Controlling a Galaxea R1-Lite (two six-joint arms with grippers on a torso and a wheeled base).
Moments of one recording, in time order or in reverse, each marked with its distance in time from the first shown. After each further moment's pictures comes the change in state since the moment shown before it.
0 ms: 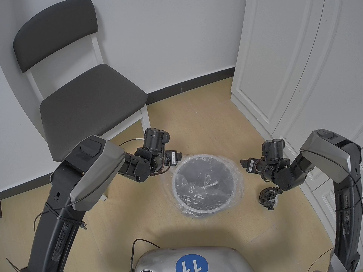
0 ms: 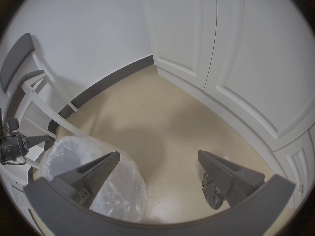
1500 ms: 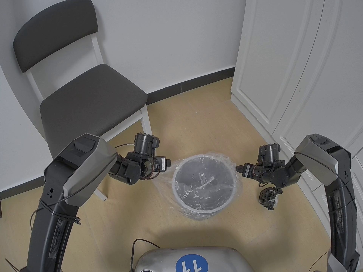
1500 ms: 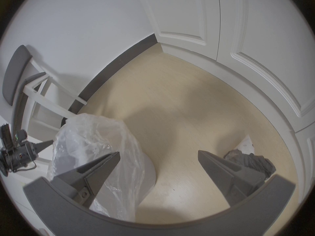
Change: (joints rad) left arm 0.051 -0.033 0.129 -0.013 0.006 0.013; right arm -0.040 0.129 -0.173 0.165 0.219 0.096
